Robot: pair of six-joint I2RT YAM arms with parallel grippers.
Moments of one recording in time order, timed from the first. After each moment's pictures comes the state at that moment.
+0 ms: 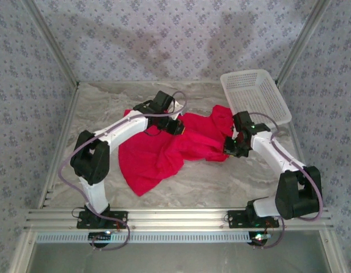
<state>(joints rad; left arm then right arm) -0.64 1.85 1.50 -0.61 0.41 -0.15 0.22 1.36 0.96 -0.89 -0.18 0.43</state>
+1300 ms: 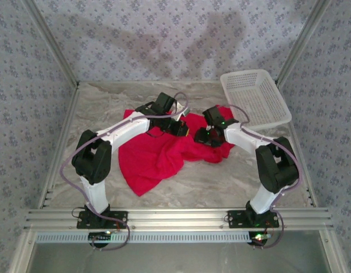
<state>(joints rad) -0.65 1.86 1.48 -0.56 0.51 -0.22 0.47 1.68 1.07 -0.51 -0.12 0.64</state>
